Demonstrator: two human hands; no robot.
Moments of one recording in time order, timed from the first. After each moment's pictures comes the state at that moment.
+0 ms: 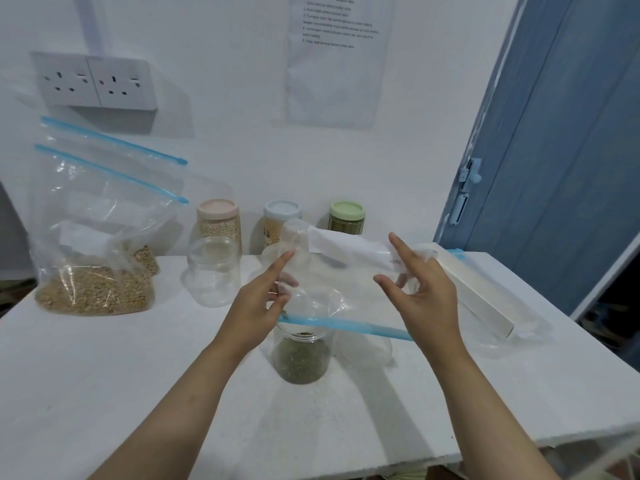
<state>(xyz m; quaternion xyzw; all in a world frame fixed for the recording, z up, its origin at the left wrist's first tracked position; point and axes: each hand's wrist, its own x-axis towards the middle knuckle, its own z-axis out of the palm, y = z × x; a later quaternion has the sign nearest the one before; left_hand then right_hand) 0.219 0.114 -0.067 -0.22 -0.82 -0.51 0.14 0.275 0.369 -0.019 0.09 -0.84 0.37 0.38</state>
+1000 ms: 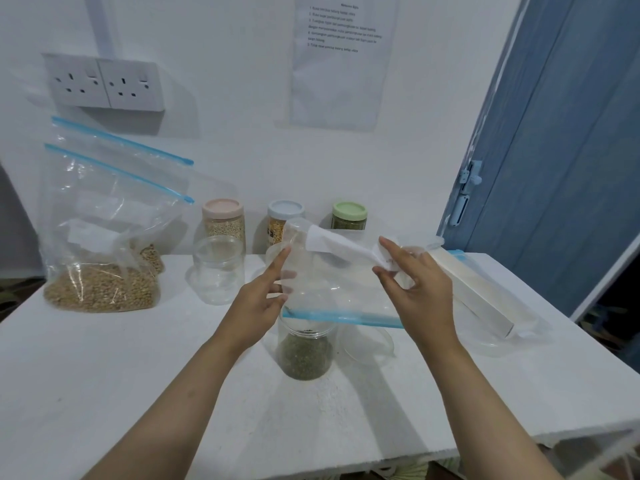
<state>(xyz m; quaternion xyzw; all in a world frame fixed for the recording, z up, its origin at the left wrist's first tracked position) 0.225 0.105 -0.062 -0.21 -0.83 -0.50 0.10 0.274 0.359 -0.016 0.11 -0.83 0.32 0.45</state>
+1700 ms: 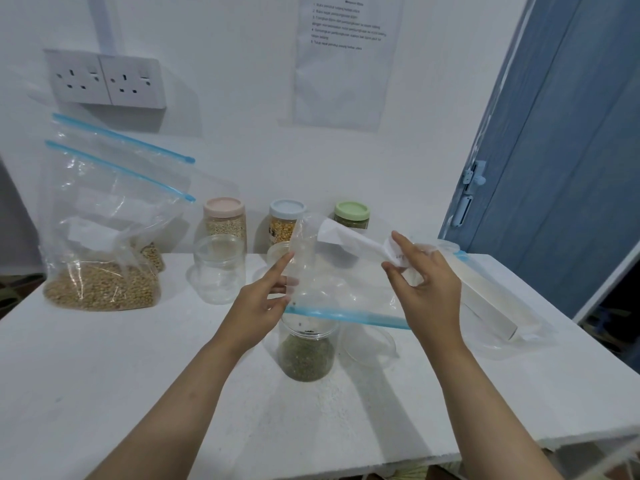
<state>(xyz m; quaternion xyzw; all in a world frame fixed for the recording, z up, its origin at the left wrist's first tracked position) 0.223 0.104 -0.067 -0.19 -0.82 -0.54 0.07 0.270 0.359 -0.015 0.08 -0.81 0.34 0.47</state>
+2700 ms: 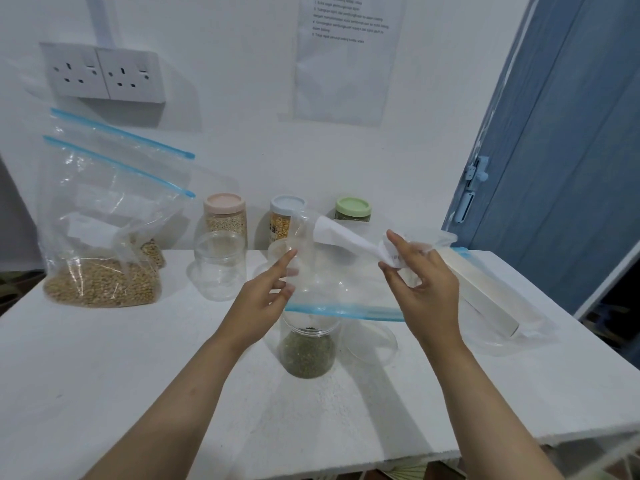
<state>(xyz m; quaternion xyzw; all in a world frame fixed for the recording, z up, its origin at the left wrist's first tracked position) 0.223 0.105 -0.066 -0.20 -0.81 -0.54 0.09 0.269 0.356 -0.020 0.11 -0.81 0.35 0.46</state>
